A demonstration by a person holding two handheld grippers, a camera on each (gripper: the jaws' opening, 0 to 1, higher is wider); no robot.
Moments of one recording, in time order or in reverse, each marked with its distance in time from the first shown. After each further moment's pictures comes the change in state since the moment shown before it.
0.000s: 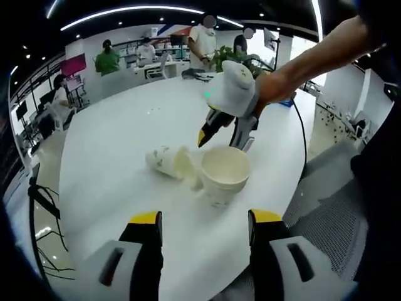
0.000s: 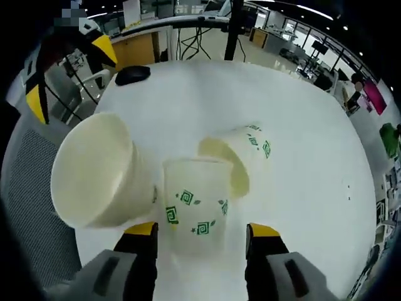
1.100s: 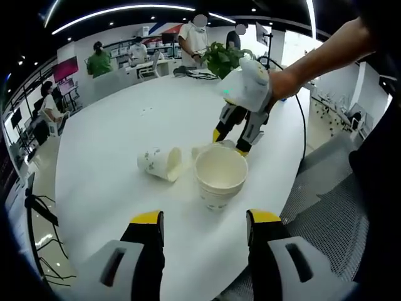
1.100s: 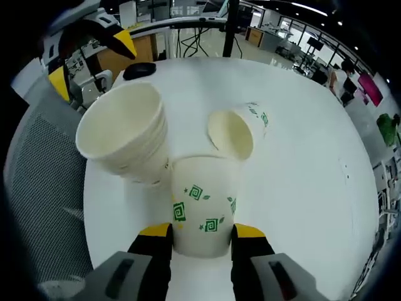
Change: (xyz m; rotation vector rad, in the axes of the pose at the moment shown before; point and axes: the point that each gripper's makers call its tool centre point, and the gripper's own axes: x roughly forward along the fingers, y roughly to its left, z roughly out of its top) left arm 0.008 -0.013 0.009 0.055 0.021 -0.038; right arm -0.023 0.012 -0.049 0.070 -0.015 -0.010
